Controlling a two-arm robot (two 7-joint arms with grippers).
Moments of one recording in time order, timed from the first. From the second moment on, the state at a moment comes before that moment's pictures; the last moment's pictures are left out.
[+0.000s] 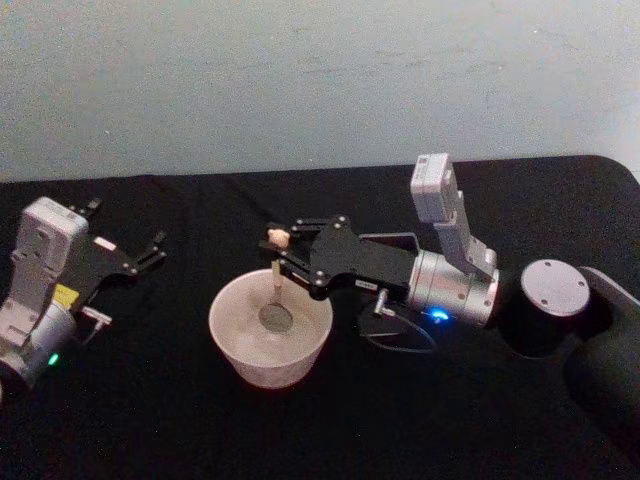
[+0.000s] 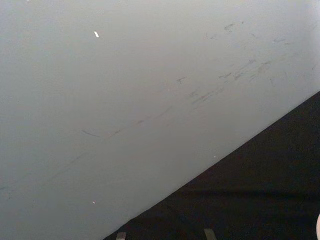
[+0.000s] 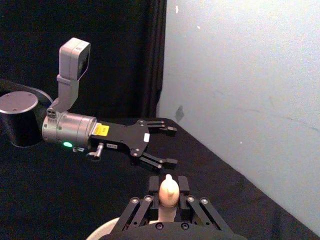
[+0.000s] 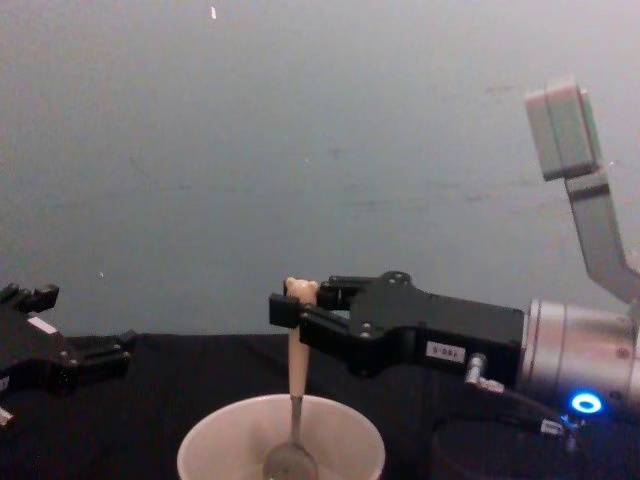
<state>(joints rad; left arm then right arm) -0.20 0.60 0.45 -1.41 -0.25 -0.12 0.03 0.55 0.28 -0.63 -1.07 0.48 -0.28 0.84</state>
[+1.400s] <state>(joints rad) -0.20 0.60 0.45 -1.41 -0.25 -0.12 0.03 0.49 0.31 -0.66 -1.18 0.51 -0.23 0.86</state>
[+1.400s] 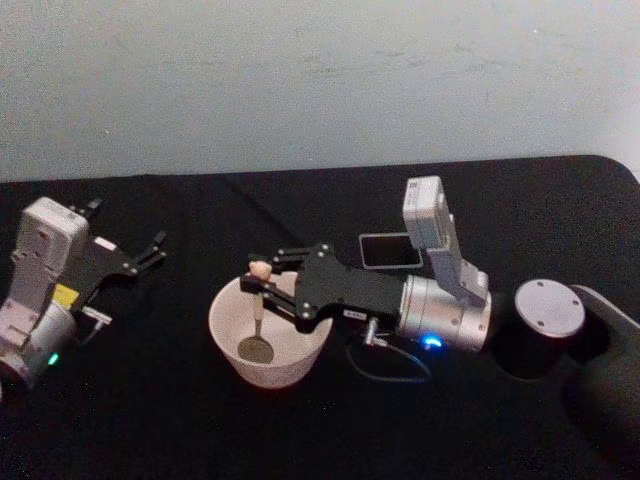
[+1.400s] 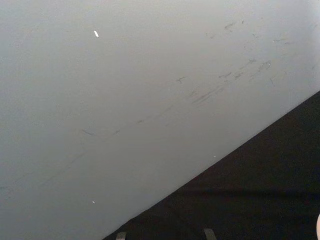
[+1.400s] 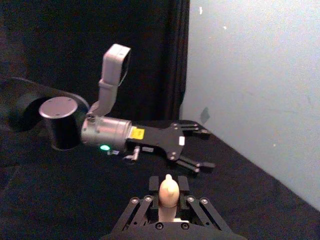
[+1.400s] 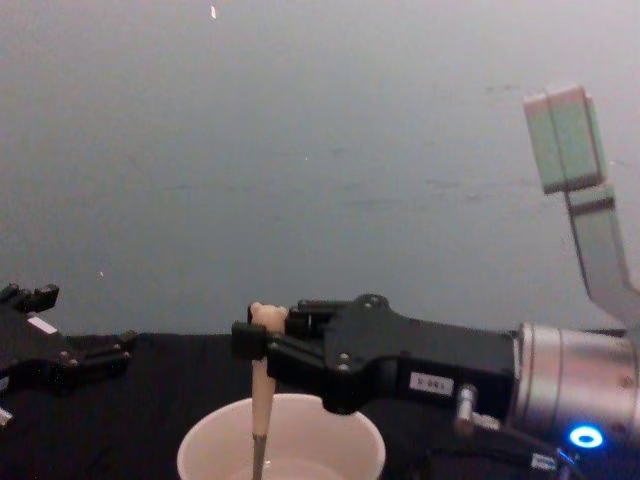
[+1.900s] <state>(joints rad) -0.20 0.60 0.45 -1.41 -0.25 -0.12 0.03 0.55 0.28 -0.63 -1.07 0.48 -0.27 0.84</state>
